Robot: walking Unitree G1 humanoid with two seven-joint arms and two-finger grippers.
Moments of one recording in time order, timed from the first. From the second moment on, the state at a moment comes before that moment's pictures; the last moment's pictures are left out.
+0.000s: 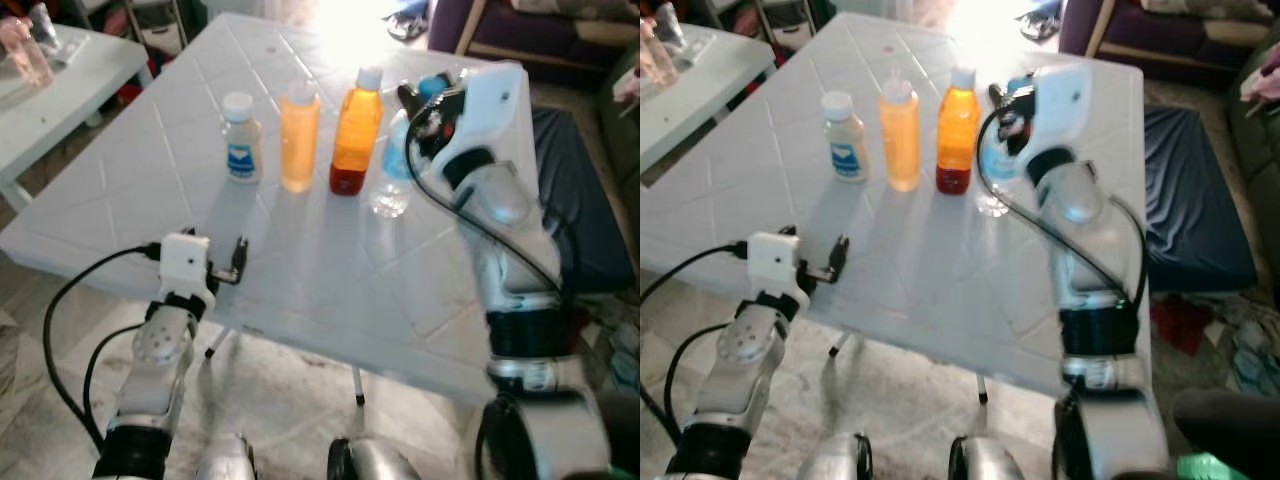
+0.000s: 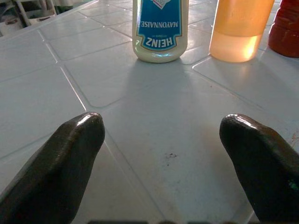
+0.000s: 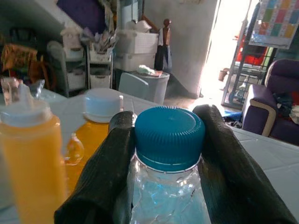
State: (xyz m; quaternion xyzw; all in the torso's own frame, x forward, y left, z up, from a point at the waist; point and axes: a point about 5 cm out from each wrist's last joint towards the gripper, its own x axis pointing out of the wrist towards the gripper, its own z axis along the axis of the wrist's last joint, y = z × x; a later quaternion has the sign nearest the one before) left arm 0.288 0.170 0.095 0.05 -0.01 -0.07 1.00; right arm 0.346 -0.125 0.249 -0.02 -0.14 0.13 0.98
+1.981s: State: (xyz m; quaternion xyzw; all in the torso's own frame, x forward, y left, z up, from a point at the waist) left arm 0.245 0.222 0.046 0.10 0.07 0.05 0.99; right arm 0.274 -0.117 0.117 0.03 -0.03 0.22 0.98
